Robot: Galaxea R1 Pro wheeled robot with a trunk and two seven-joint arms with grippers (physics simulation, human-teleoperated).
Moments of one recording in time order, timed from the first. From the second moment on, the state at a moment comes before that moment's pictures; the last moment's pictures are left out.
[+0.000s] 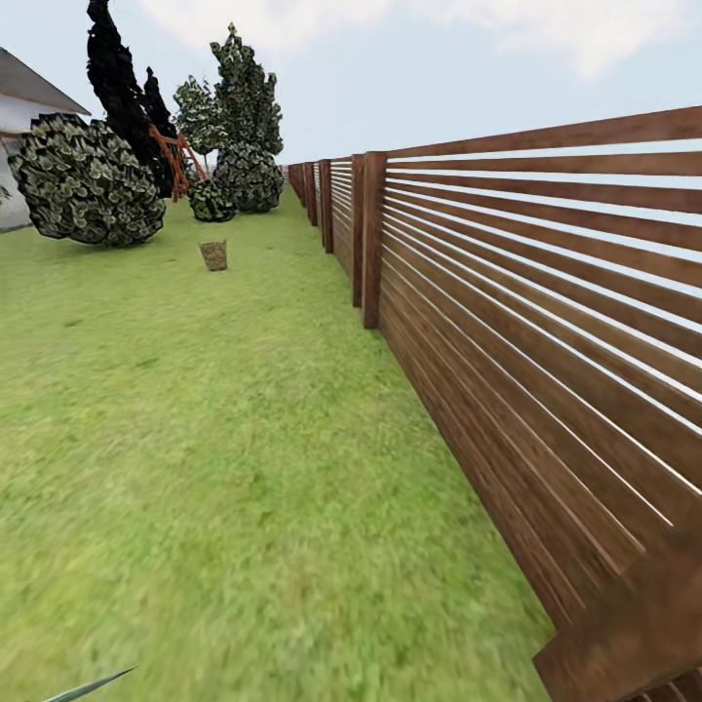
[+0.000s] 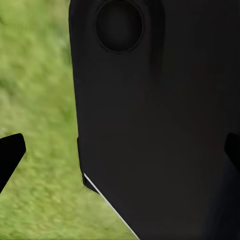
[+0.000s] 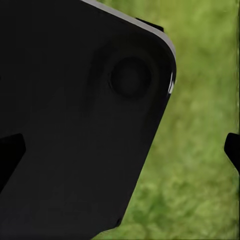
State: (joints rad) left arm 0.00 0.01 0.00 -0.12 0.00 0.00 0.00; right arm -0.06 -0.02 0.04 0.00 0.27 -0.20 0.00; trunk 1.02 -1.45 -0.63
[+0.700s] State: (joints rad) left arm 0.00 0.00 0.00 -0.12 0.00 0.00 0.01; right arm -0.06 -0.02 0.04 0.00 0.27 -0.20 0.00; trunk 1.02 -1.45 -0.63
